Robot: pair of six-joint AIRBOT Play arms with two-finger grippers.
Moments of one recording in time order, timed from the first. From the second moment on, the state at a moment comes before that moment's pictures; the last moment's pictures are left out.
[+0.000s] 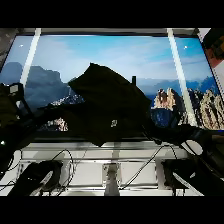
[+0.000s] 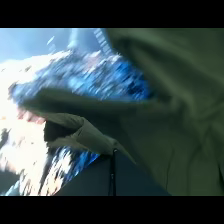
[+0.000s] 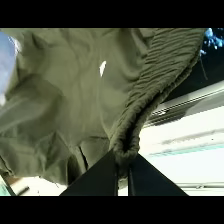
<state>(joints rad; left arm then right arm) -0.38 -0.49 0.65 -1.35 0.93 0.99 0.61 -0.52 0.54 -1.32 0.93 2.78</state>
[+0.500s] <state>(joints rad) -0.42 -1.12 1.13 -1.19 0.67 0.95 0.46 -0.53 0.54 -1.54 0.86 2.99</state>
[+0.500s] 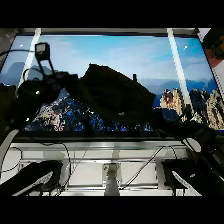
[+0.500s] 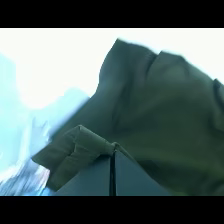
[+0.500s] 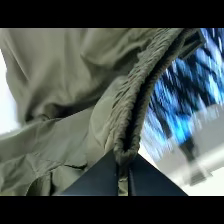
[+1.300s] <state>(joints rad) -0.47 -1.23 1.27 -1.12 0.69 0.94 0.27 -0.63 0.62 -1.55 0.80 2.79</state>
